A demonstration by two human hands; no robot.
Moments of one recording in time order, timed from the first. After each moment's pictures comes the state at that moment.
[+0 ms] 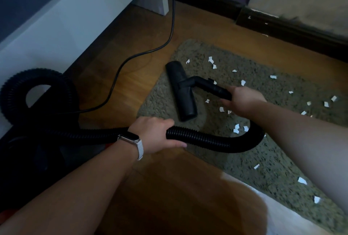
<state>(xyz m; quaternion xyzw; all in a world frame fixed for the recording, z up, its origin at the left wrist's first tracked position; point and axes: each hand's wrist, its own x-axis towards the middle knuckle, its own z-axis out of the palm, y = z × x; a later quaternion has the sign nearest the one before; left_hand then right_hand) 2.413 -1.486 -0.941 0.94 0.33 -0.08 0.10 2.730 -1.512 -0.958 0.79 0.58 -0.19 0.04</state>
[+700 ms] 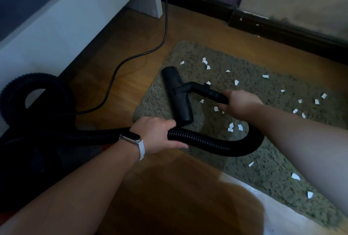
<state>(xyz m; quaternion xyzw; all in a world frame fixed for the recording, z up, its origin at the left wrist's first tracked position) 2.428 -1.491 -0.942 0.94 0.31 -0.06 0.11 2.736 -1.526 -0.960 0.79 0.58 -0.19 0.06</state>
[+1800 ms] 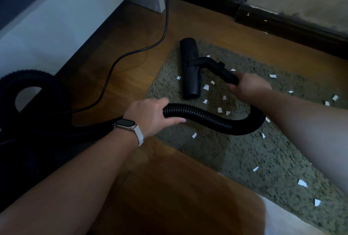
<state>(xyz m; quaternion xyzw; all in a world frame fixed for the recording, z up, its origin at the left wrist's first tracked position) 2.437 -1.455 -0.930 0.91 0.41 0.02 0.06 2.765 -1.483 -0.959 0.83 0.52 -0.19 0.00</state>
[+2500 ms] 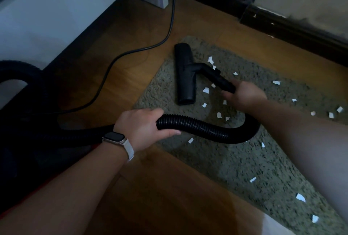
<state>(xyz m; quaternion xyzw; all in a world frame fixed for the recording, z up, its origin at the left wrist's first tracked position) 2.428 -1.468 -0.943 0.90 0.43 -0.01 0.08 2.766 -1.475 -0.989 0.82 0.53 -0.23 -0.01</state>
